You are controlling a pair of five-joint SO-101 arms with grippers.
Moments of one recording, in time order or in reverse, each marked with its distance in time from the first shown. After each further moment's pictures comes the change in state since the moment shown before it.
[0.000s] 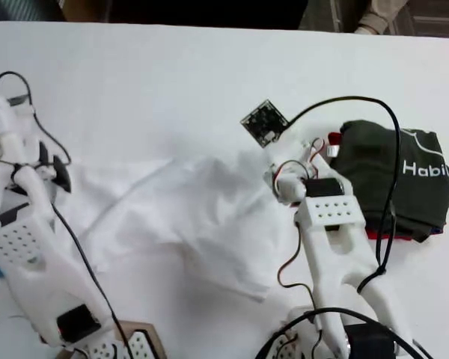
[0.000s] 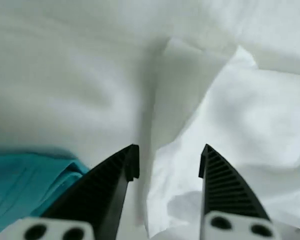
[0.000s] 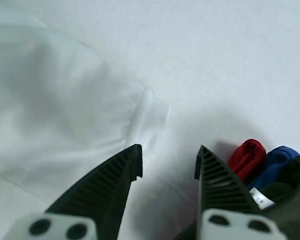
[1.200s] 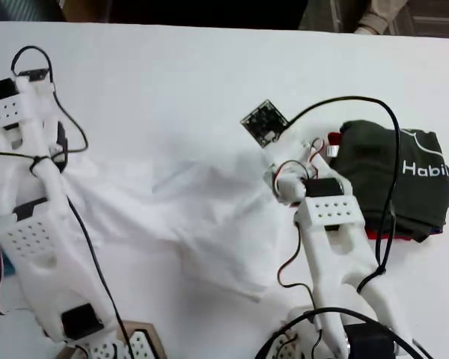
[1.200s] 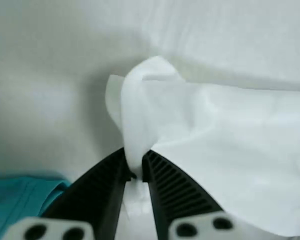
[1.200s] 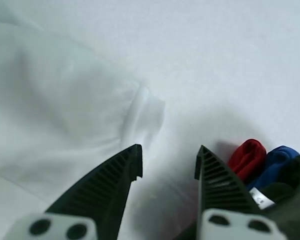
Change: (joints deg) left arm 7.0 -1.1 -6.7 0.7 1.1; right arm 0.0 0.1 0.0 0.0 -0.2
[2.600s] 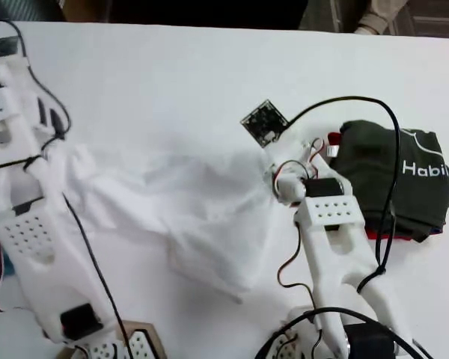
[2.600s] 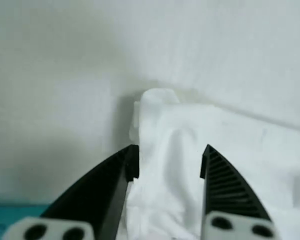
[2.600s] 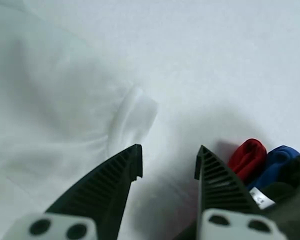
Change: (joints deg) left arm 0.1 4.9 -19.7 0.5 2.1; right arm 0.0 0.0 0.0 0.0 0.0
